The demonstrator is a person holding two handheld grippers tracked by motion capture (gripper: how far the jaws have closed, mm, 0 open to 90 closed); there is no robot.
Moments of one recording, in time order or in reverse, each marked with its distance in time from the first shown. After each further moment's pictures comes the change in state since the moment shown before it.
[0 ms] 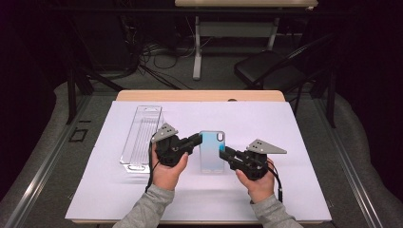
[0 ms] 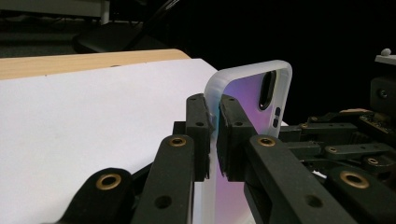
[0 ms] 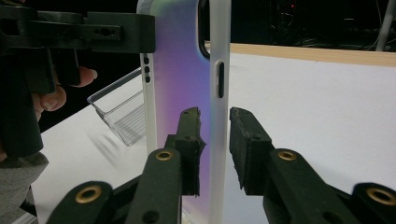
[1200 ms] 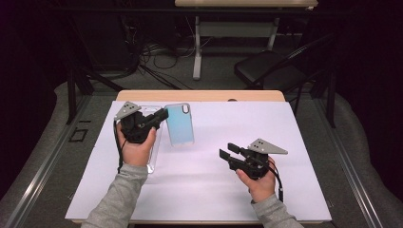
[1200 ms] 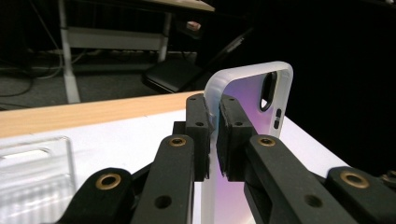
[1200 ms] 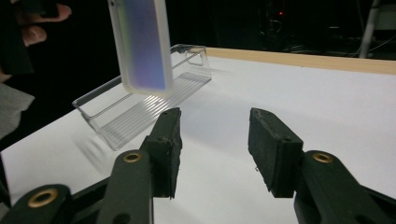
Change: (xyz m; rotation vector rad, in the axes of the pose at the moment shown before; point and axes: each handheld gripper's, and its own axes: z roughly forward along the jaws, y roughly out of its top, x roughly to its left) left arm 0.067 0.053 -0.052 -0.115 0.205 0.003; right arm -0.005 -0.001 0.001 -0.025 -0.050 -0.012
